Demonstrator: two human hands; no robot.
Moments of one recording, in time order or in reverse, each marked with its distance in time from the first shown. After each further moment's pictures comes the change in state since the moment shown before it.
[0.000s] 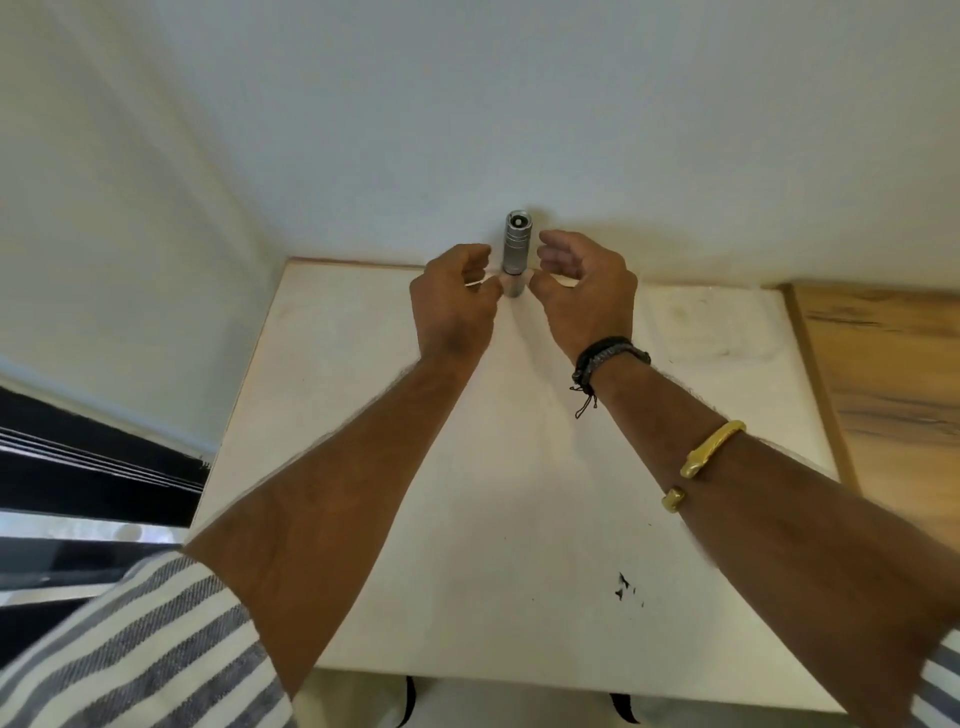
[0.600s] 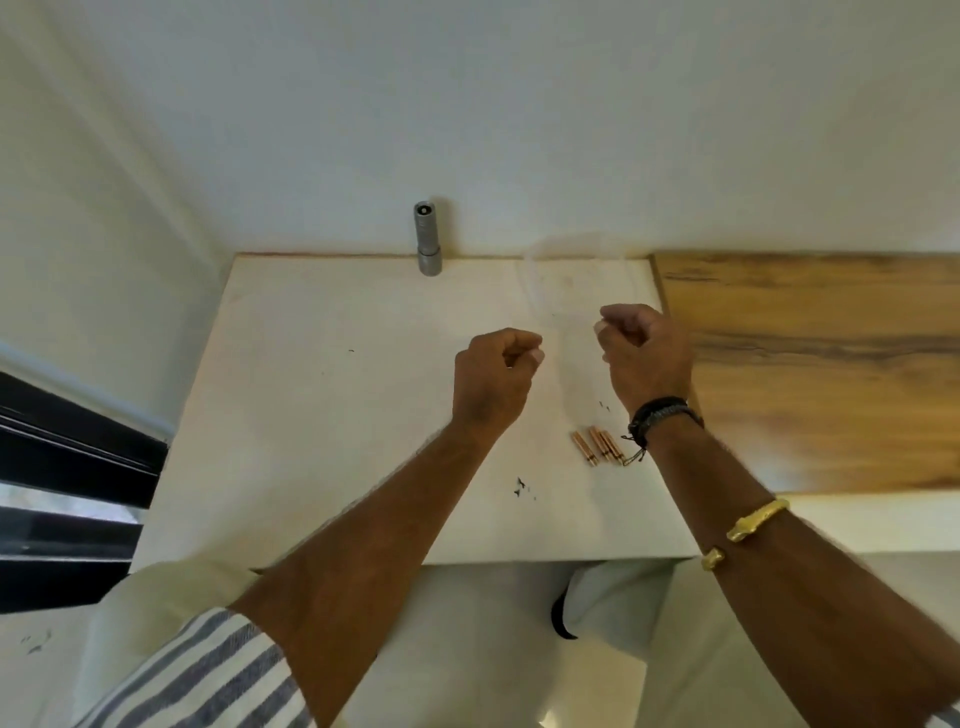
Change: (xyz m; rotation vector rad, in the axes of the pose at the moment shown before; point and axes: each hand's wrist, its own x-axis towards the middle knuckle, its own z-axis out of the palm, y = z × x) left_hand -0.150 0.049 0.046 -0.038 -0.316 -0.010; right_hand -0.095 0.046 -0.159 -0.019 0.225 0.223
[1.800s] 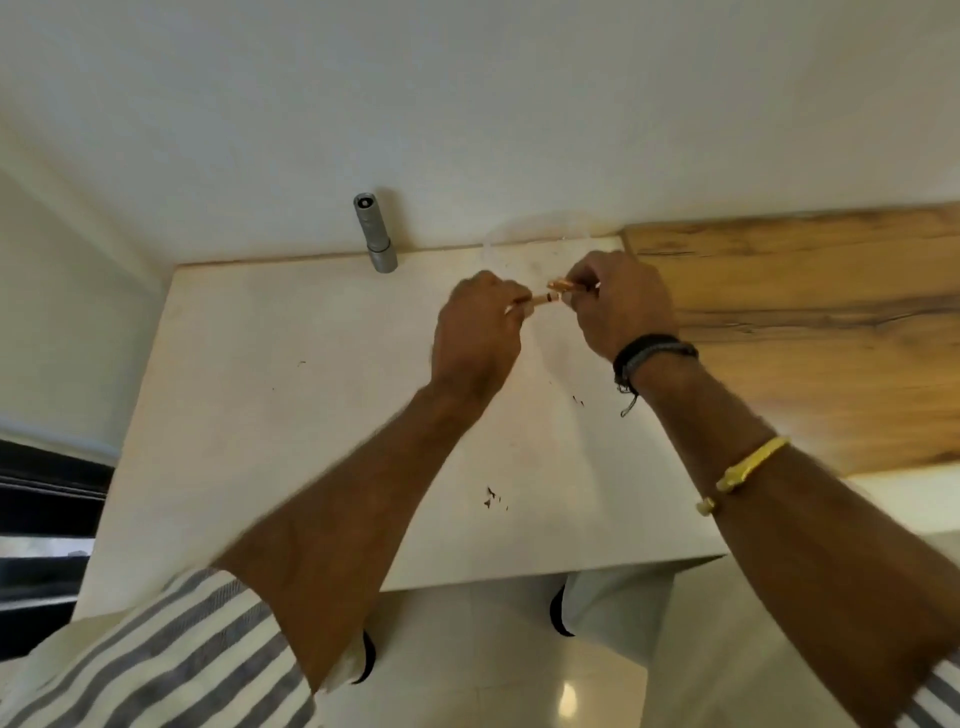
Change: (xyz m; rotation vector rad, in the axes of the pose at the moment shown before) left_hand 0.028 0.032 0.025 0.463 0.030 0.348; right_hand 0.049 -0.010 -0.015 -0.585 -0.180 -0.246
